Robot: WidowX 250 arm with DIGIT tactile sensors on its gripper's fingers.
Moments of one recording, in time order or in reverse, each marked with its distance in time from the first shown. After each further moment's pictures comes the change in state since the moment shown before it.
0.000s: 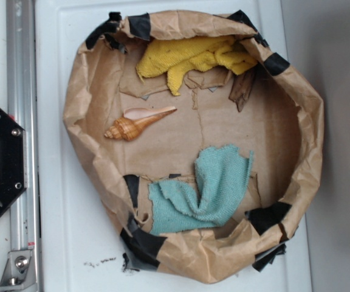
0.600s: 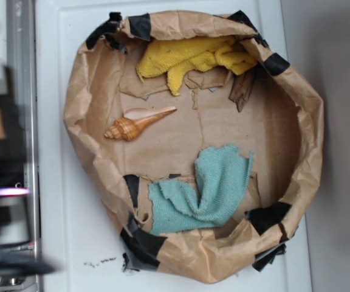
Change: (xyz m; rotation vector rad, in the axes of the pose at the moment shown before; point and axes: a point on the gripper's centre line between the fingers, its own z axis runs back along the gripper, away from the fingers) arm 0.045 0.007 -0.050 0.060 0.071 0.033
